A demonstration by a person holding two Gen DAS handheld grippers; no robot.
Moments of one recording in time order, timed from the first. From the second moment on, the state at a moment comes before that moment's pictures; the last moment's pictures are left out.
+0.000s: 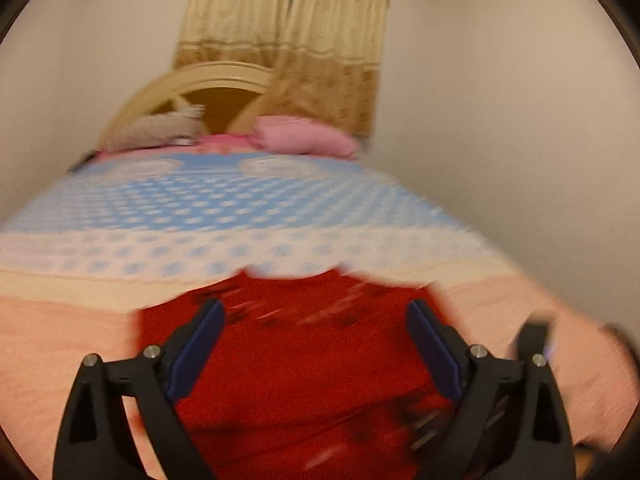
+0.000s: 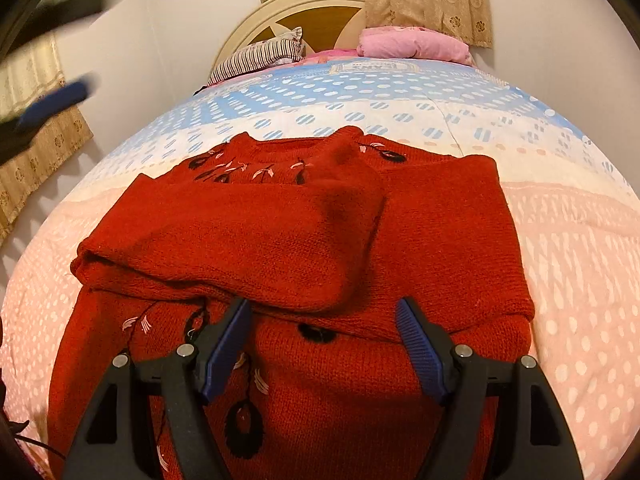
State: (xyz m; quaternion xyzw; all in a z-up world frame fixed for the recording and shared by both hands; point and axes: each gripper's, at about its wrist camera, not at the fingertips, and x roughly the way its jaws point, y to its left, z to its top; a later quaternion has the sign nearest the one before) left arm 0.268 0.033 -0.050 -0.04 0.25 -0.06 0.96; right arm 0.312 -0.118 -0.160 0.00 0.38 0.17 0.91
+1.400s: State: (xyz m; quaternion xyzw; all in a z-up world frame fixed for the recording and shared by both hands) left arm 0.274 0.139 -0.166 -0.14 0.42 0.08 0.90; right arm 0.359 -0.156 -0.136 0.00 0.42 0.11 0.90
